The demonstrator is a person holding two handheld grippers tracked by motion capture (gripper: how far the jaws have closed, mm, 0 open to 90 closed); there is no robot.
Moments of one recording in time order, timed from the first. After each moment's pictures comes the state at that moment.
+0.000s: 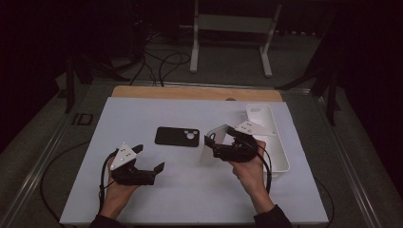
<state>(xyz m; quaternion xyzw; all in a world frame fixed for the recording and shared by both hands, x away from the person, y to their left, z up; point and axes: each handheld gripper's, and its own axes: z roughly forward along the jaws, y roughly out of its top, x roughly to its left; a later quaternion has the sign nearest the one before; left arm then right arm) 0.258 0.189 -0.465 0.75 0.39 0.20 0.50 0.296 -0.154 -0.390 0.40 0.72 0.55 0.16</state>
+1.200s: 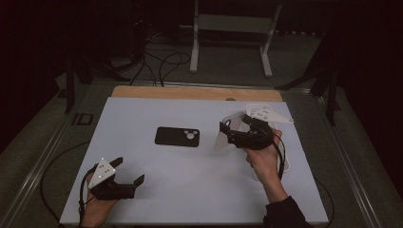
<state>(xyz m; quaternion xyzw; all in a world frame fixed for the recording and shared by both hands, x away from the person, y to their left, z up) 0.230 0.236 -0.494 0.74 0.40 0.22 0.49 0.318 -0.189 -0.365 0.42 0.70 0.53 0.20</state>
